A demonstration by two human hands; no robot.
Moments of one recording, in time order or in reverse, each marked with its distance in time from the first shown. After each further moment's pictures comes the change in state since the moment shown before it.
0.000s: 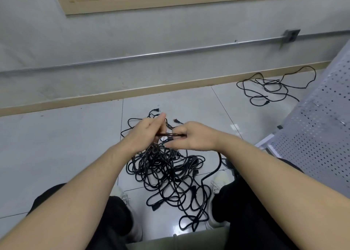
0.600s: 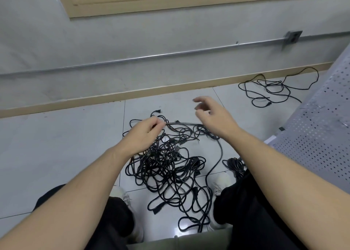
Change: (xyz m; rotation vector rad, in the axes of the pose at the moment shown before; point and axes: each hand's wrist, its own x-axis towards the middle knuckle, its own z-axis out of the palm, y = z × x) left_hand -0.002 -0.012 -0.006 0.311 0.088 -0.050; right_hand 0.001 0.030 -0.034 0.086 0.615 0.169
